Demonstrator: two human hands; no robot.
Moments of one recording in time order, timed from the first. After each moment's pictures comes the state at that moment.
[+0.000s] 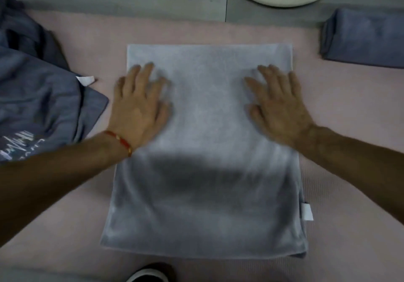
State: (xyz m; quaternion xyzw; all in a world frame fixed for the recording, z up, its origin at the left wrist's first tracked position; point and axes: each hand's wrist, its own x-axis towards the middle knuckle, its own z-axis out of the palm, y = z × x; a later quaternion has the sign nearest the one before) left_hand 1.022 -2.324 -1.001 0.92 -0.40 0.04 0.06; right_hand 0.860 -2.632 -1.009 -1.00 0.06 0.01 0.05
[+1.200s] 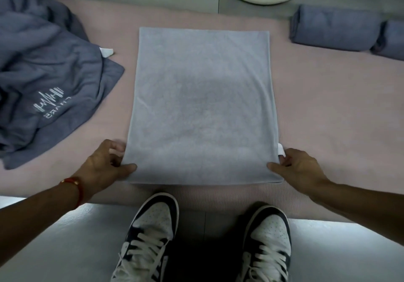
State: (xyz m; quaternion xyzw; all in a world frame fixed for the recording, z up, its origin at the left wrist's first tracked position) left_hand 0.862 -2.145 -0.967 0.87 0.01 -0.33 0.38; right_hand 0.638 -2.534 -0.953 -0.81 0.44 0.17 0.34
